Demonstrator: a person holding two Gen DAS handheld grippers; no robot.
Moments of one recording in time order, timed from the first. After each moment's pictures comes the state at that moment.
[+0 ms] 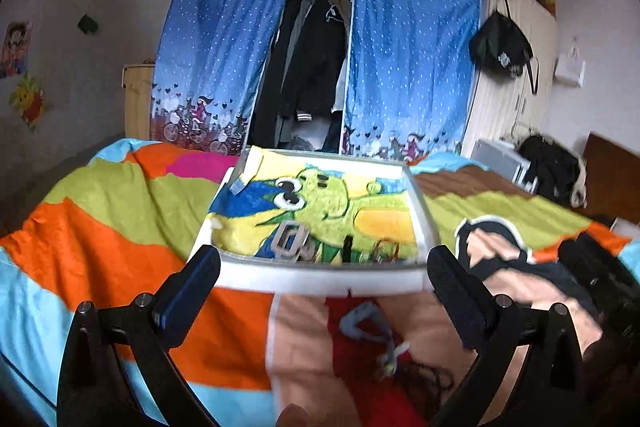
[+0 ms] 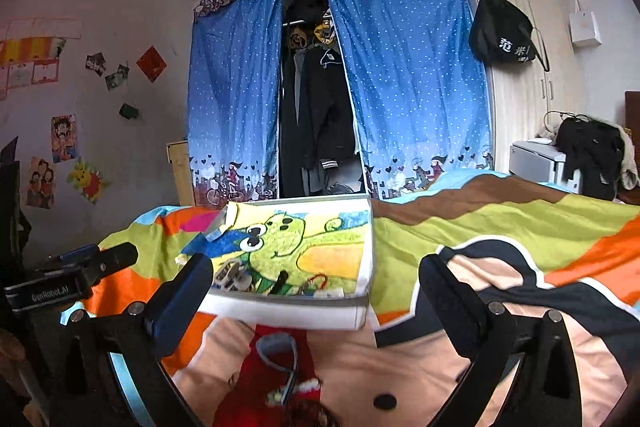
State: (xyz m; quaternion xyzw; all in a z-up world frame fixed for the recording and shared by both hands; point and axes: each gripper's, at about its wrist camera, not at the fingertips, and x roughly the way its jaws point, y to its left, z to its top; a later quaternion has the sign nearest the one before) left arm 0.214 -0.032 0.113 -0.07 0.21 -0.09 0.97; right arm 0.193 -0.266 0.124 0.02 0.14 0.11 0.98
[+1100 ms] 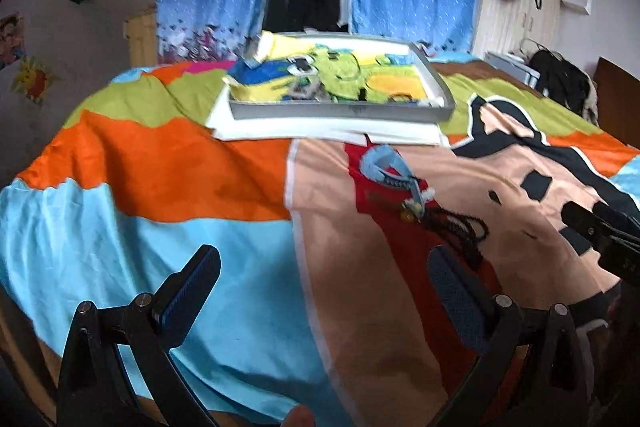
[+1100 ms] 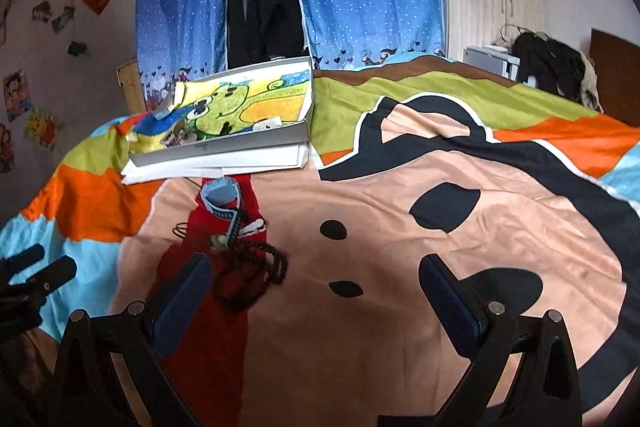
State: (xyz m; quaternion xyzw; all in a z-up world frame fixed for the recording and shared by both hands) left arm 0.144 -0.042 0.003 -0.02 0.35 -0.09 0.93; right arm 0.143 -0.290 0.024 0.01 0.32 0.03 0.95
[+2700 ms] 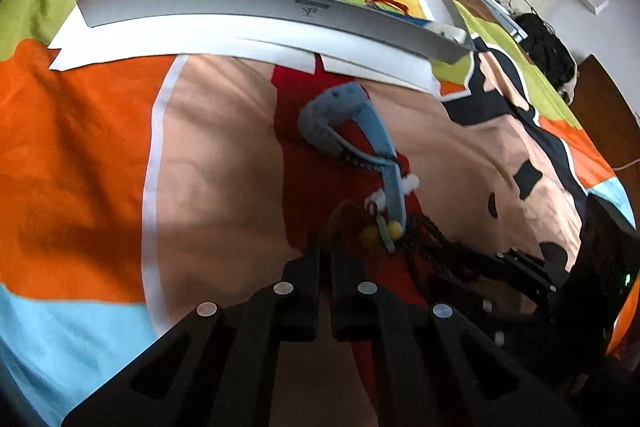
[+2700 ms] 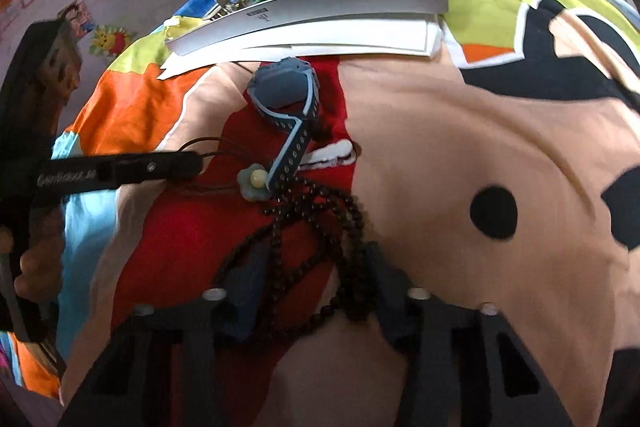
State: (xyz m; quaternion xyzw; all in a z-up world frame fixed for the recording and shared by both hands) left arm 0.296 -0.066 -0.056 -0.10 0.52 -0.21 0.82; right arm 0.255 -0.255 -0.070 0.01 0.48 0.22 0.85
